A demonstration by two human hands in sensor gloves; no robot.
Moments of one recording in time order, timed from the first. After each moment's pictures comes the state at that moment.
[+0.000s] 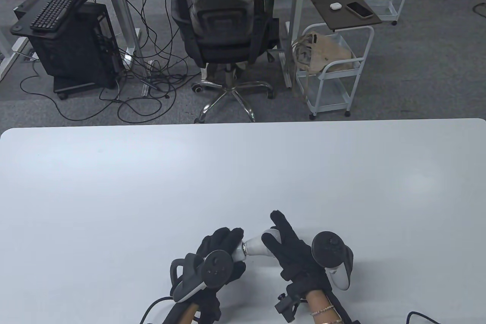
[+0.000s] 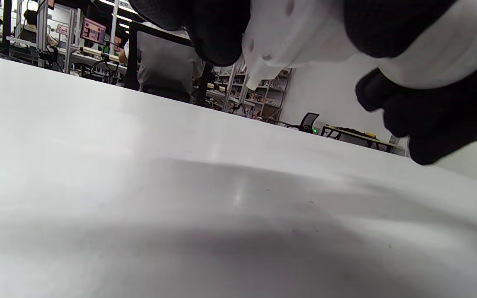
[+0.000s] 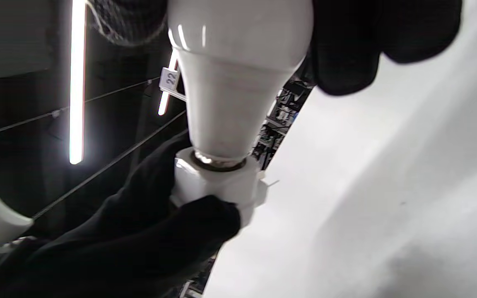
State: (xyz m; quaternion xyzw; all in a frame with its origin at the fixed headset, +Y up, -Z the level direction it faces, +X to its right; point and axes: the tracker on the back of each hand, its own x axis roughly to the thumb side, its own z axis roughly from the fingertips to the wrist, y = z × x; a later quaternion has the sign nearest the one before) left_hand -0.121 -0.720 -0.269 0.01 -0.16 0.13 0.98; right_hand 0.116 -0.730 -0.286 0.10 0.06 0.83 0.54
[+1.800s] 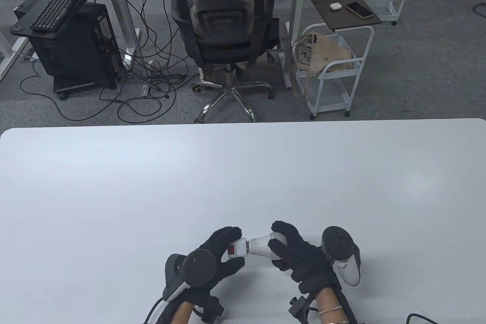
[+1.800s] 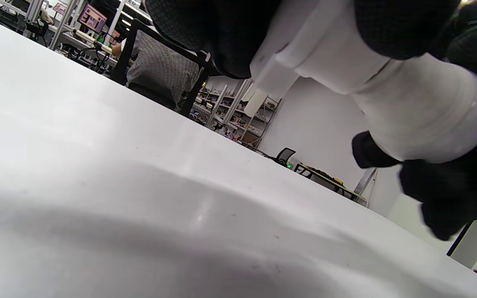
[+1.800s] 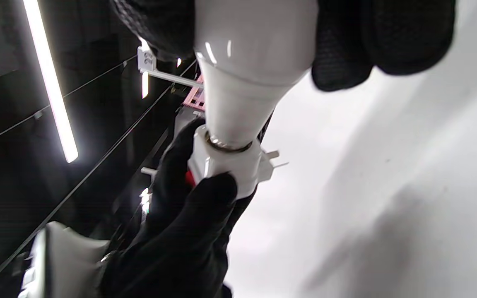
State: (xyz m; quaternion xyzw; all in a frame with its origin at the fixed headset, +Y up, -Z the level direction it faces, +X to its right) left_hand -0.141 -0.732 -0.276 0.03 -0.18 0.25 0.95; right_hand 0.132 -0.737 -0.291 0.13 0.14 0.77 0.61
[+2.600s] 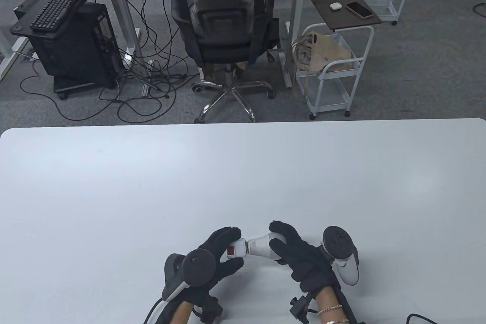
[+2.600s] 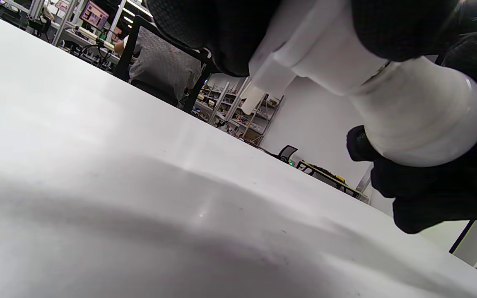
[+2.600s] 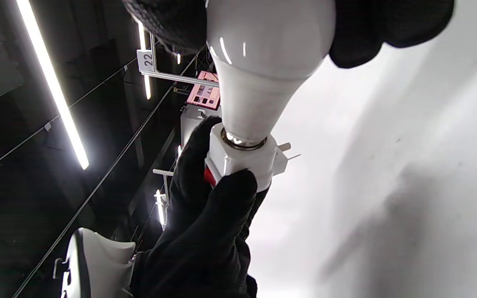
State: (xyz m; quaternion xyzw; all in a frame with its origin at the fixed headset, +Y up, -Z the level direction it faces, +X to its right) left_hand -0.142 -0.734 -0.277 0.03 -0.18 0.25 0.95; right_hand 0.131 -0.744 -0.293 0.13 0.16 0.75 0.64
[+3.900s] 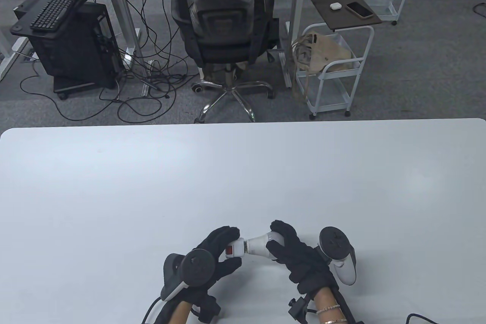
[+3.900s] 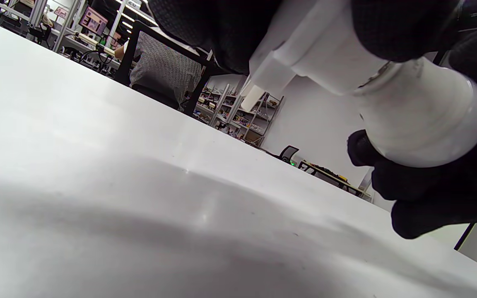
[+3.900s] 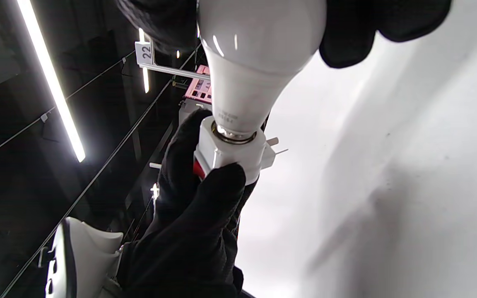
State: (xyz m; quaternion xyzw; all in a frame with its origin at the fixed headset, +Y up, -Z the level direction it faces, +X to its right) left_hand -0.144 -0.733 -0.278 0.03 -0.18 0.24 0.95; right_hand 0.128 -0.747 -0.292 0.12 0.15 0.76 0.62
